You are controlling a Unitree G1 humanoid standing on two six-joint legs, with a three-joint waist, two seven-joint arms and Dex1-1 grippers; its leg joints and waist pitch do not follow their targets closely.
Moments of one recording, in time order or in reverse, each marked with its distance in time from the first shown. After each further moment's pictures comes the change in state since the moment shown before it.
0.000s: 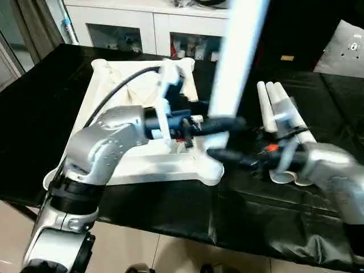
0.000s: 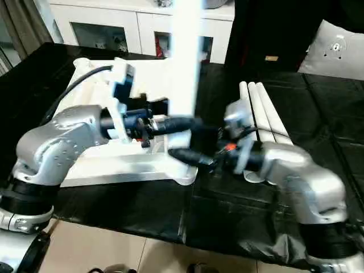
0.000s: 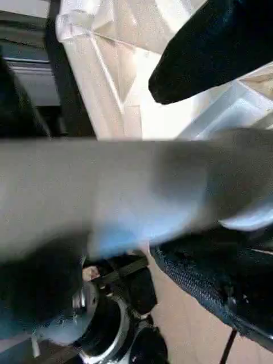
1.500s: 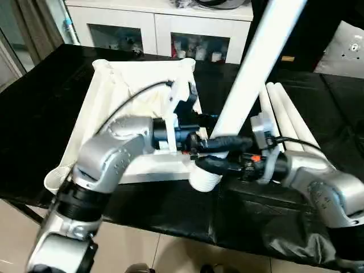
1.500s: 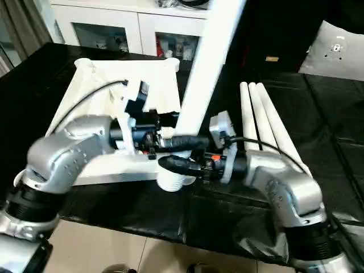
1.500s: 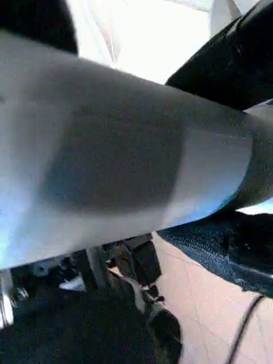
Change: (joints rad) left arm 0.065 -0.060 -0.020 -0.014 0.020 0.004 0.014; right arm 0.023 0.099 0.044 0.022 -0.012 0.004 0.014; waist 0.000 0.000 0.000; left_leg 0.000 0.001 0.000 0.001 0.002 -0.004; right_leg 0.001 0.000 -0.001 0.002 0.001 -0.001
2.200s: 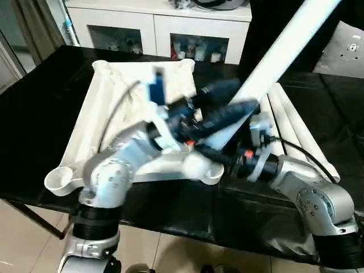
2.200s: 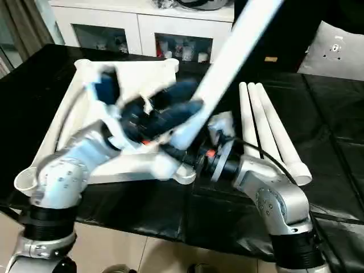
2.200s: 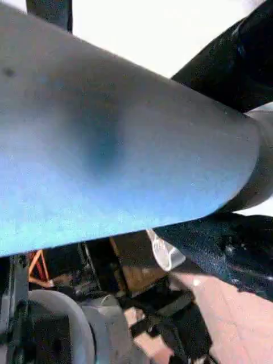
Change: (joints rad) left arm 0.092 -0.157 0.217 -0.065 -0.204 -0.032 0.178; right arm 0.048 0.098 -0.066 0.006 -0.062 -0.069 -0.222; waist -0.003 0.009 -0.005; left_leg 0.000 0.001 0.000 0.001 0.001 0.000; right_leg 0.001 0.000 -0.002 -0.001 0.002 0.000
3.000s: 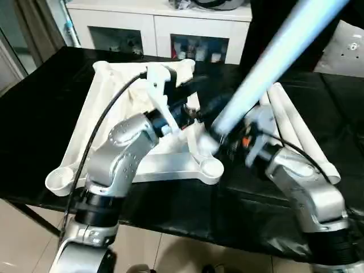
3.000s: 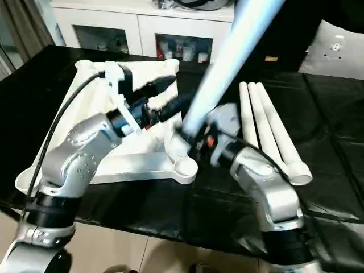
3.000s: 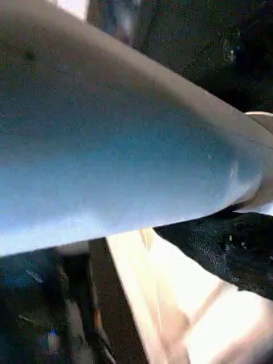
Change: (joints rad) left arm -0.025 0.085 -0.106 0.170 0.365 -0.193 0.162; right arm -0.024 0.063 0.009 0.040 -0.295 -0.225 -0.291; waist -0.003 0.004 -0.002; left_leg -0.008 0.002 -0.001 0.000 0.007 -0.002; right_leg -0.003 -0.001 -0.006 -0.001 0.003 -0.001
